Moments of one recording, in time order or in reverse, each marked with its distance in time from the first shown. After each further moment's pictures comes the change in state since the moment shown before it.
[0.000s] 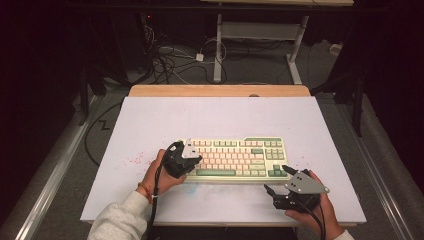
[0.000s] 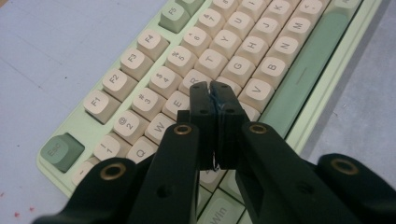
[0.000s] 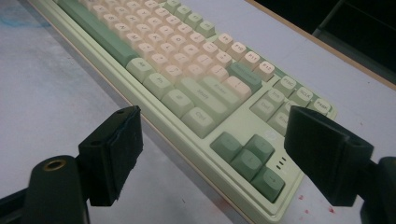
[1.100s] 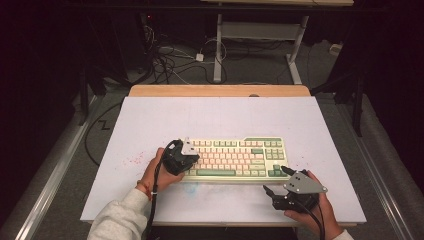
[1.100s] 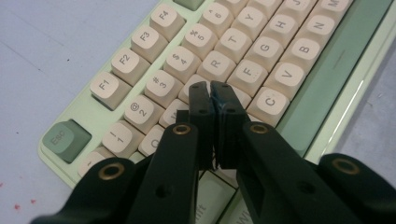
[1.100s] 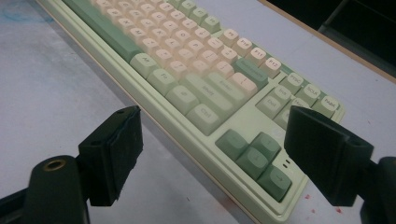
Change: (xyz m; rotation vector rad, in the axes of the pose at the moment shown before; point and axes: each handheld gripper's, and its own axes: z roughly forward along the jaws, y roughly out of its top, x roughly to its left) left arm 0.011 -0.007 0.014 0.043 0.006 -0.023; right arm 0.001 -0.001 0.003 0.016 0.014 -0.002
